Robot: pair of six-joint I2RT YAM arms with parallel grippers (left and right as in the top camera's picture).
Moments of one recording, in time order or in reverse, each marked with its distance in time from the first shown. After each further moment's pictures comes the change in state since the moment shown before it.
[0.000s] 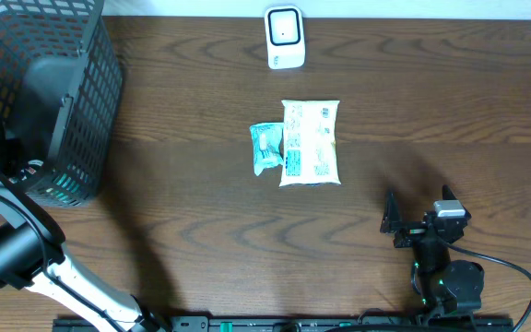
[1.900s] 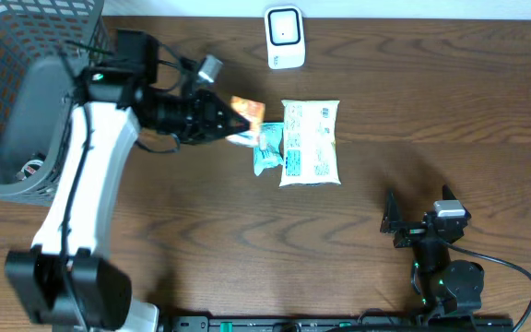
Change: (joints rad) left arm -0.796 -0.403 -0.002 -0.472 1.332 -0.406; right arm 0.000 0.000 0.000 0.000 0.000 0.000
